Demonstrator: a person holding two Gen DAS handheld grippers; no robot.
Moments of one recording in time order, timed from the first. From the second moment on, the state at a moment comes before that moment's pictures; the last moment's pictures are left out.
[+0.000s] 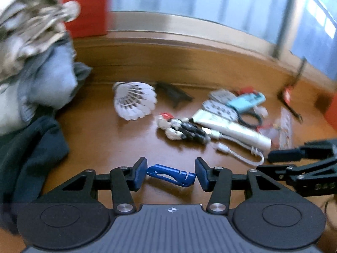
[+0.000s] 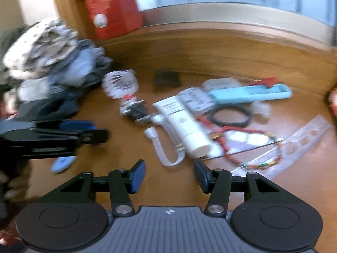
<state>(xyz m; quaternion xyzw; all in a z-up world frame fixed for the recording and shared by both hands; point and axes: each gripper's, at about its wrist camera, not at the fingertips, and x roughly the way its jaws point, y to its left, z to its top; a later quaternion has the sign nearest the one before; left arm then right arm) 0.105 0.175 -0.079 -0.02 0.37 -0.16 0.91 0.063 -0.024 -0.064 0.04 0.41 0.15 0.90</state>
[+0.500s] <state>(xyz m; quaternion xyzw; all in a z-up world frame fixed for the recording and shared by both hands) 0.096 0.177 -0.069 -0.02 0.35 -0.16 0.92 0.062 -0.044 -0.058 0.05 0.37 0.07 0.92</state>
